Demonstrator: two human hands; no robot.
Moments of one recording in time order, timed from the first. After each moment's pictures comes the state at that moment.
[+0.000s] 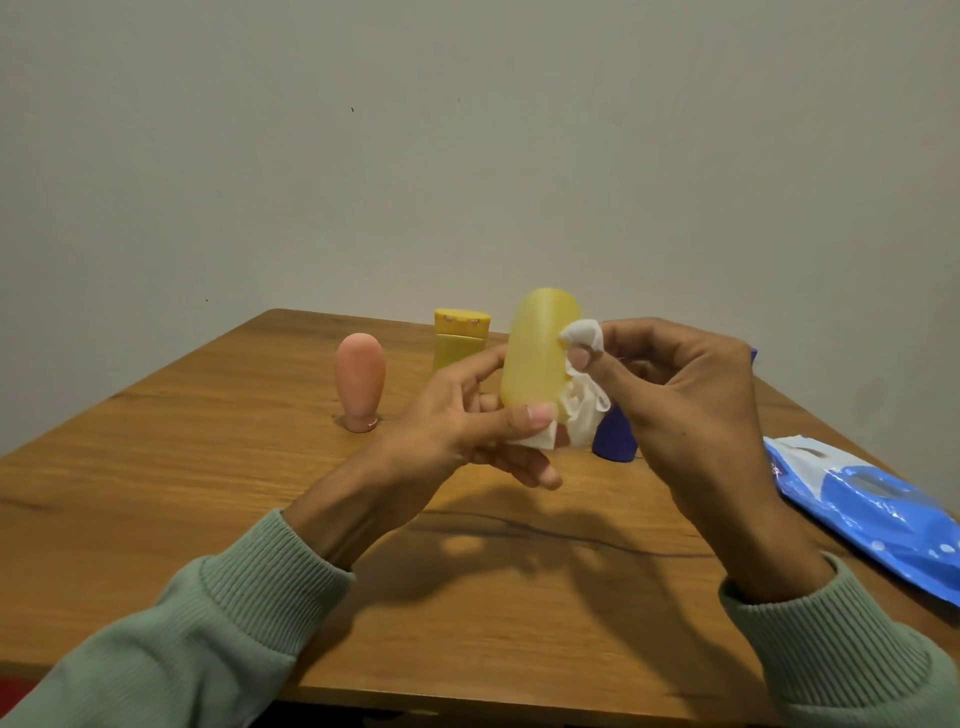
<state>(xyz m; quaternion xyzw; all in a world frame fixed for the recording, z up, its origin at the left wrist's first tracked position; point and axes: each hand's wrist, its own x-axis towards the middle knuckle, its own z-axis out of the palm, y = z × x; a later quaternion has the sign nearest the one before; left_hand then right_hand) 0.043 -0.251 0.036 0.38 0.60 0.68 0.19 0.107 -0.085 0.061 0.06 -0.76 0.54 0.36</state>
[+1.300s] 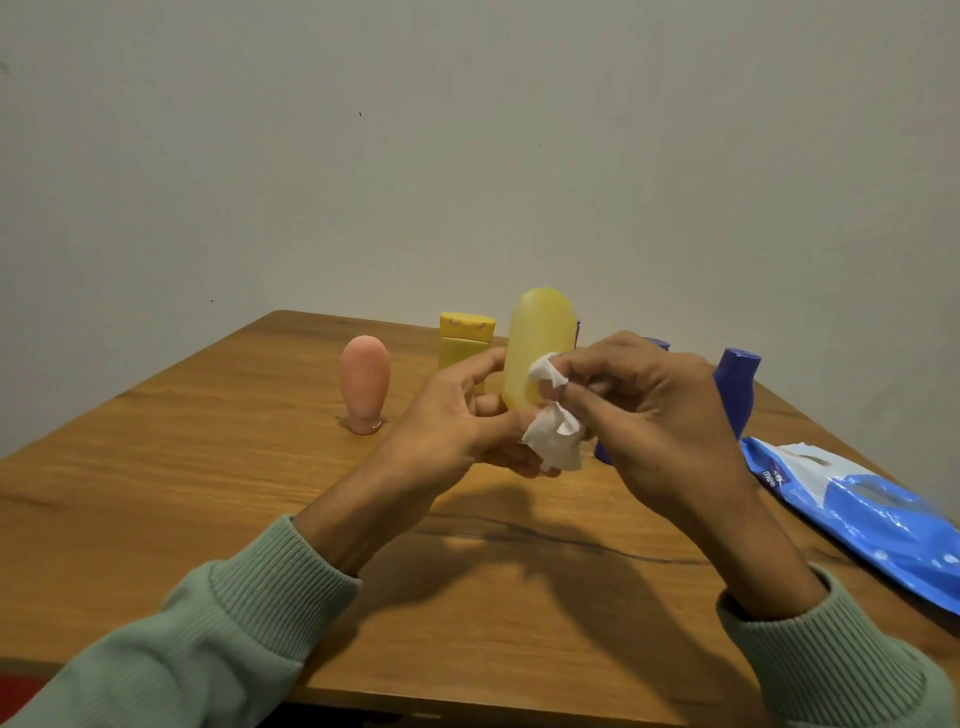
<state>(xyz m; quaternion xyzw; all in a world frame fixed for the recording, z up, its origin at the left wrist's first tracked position) 0.044 -0.246 0.035 0.34 0.65 0.67 0.13 0.103 -0.090 0.057 0.14 -0.84 0.40 0.34</state>
